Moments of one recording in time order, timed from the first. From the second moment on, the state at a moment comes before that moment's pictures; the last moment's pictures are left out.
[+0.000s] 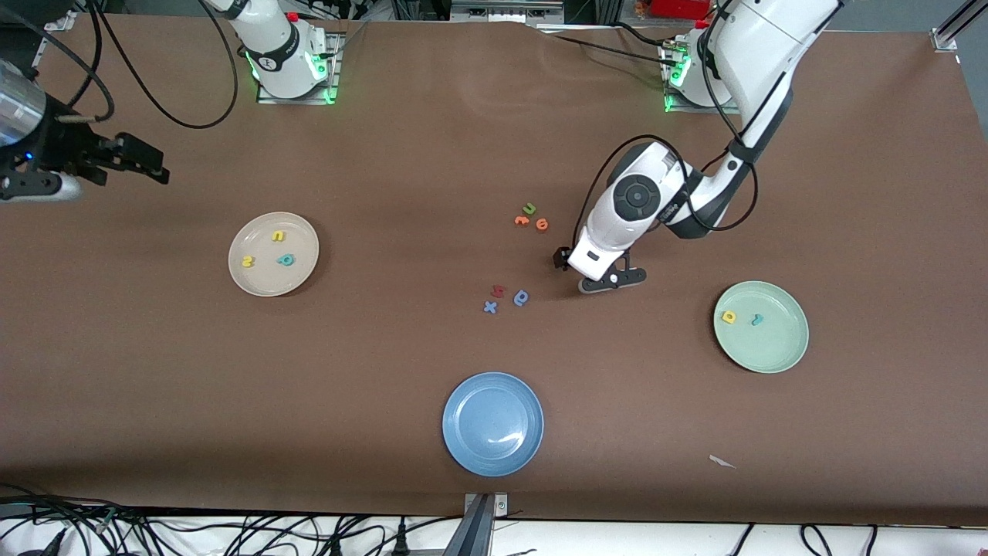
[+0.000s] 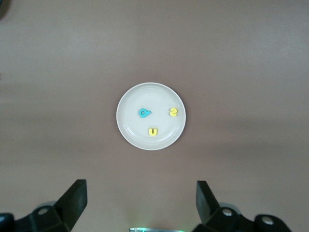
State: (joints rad) left arm -0.16 0.55 -0.42 -1.99 0.17 2.46 -0.90; right arm 0.06 -0.05 -0.06 -1.72 0.04 1.59 0.00
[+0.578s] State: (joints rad) left arm -0.17 0.60 -0.42 -1.99 0.31 2.49 -1.09; right arm 0.03 0.01 -0.02 -1.72 0.04 1.78 0.00
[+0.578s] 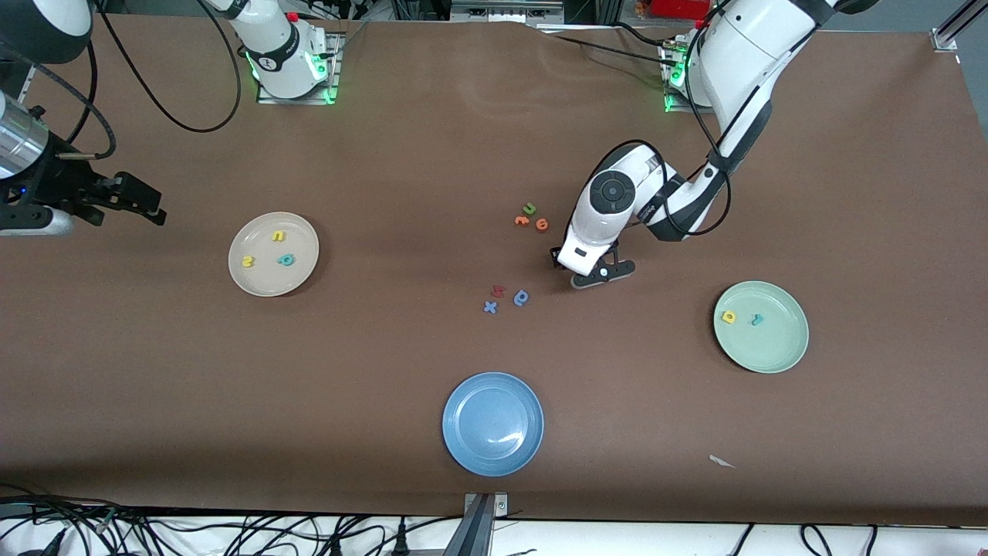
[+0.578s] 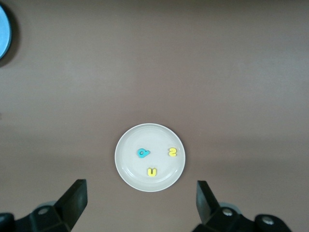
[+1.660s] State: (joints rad) left arm -0.20 0.61 -0.42 -1.98 0.31 2.49 -1.15; right arm 0.02 0.00 0.00 -1.71 0.02 1.72 0.00
